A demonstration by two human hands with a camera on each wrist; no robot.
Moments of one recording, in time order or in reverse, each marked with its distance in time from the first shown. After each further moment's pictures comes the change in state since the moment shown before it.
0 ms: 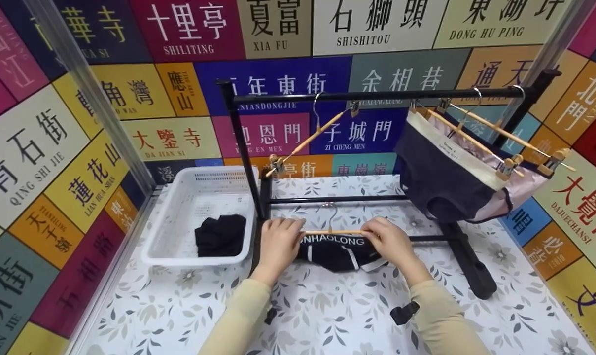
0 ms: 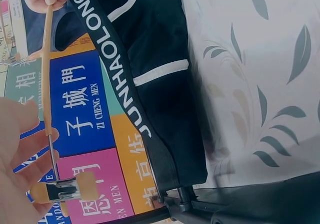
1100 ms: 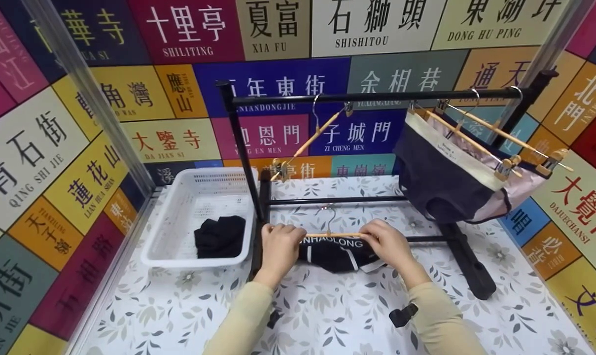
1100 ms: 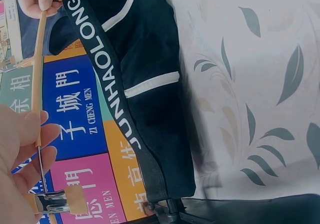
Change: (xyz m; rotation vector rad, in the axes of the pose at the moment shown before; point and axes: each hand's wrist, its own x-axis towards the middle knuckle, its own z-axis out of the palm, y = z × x) left_hand -0.004 0.003 0.011 -0.030 0.077 -0.014; right_hand -0.003 0.001 0.004 0.026 0.015 -0.015
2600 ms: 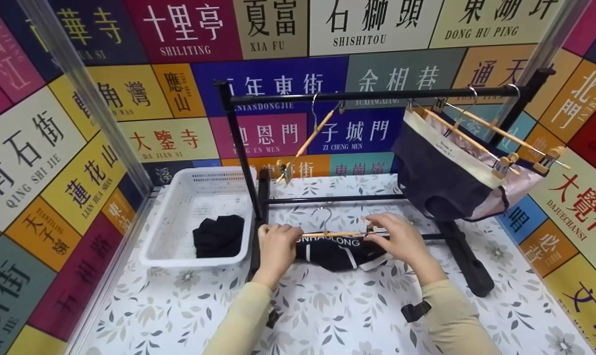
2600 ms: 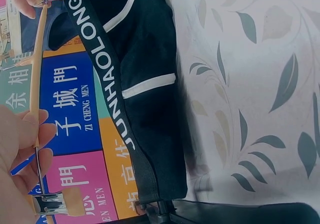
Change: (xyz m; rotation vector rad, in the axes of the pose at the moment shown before) left_hand -0.004 -0.002 0.003 -0.022 -0.001 -0.049; right_hand 0.000 0.002 -0.037 -0.058 -0.068 -0.057
